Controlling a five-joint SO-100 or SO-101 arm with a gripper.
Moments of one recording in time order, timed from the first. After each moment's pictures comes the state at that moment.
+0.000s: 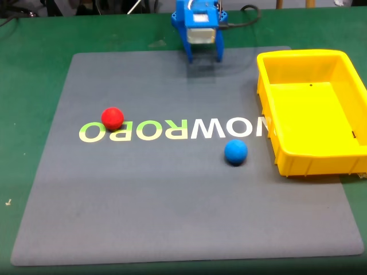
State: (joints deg) arm 7.6 186.7 169.0 77.9 -92.3
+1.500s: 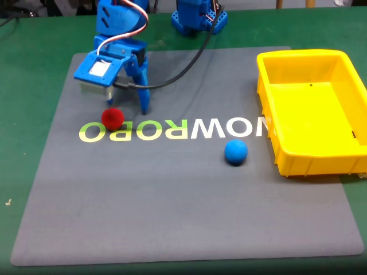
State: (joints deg) arm 31.1 78.1 98.9 39.6 -99.1
